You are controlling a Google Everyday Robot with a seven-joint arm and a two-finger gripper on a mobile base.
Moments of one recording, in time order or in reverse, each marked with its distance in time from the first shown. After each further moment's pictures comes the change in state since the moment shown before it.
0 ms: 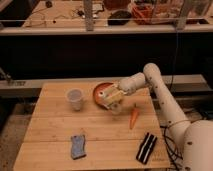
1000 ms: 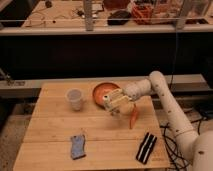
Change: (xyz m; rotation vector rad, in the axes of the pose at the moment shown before) arm -0.027 -0.038 -0.014 -0.018 0.122 0.054
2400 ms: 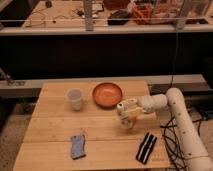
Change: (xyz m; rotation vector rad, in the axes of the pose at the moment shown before) arm -0.039 -0.025 -0.041 -0.103 0.095 -0.022
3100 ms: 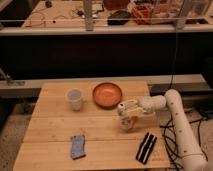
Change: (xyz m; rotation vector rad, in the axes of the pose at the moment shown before) arm -0.013 0.012 0.000 0.045 0.031 0.031
